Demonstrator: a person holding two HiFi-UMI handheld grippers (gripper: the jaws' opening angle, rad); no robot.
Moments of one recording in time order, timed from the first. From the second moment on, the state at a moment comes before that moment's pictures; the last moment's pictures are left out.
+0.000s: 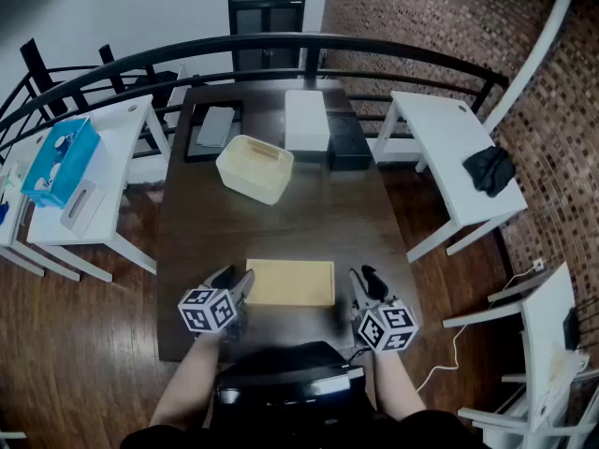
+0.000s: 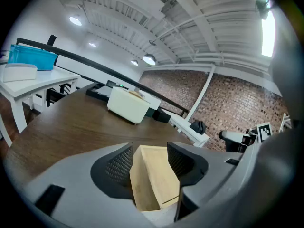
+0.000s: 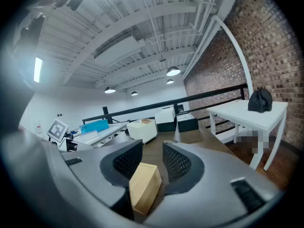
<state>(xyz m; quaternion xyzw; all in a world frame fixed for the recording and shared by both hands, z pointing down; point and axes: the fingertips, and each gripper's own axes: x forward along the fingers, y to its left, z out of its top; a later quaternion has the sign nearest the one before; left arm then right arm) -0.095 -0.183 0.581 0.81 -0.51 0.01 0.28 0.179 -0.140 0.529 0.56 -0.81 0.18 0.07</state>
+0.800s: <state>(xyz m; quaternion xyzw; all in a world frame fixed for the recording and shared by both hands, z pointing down) -0.094 -0.179 0.627 0.79 -0.51 0.02 0.35 0.146 -0.140 0.641 0.51 -0.79 0.30 0.18</state>
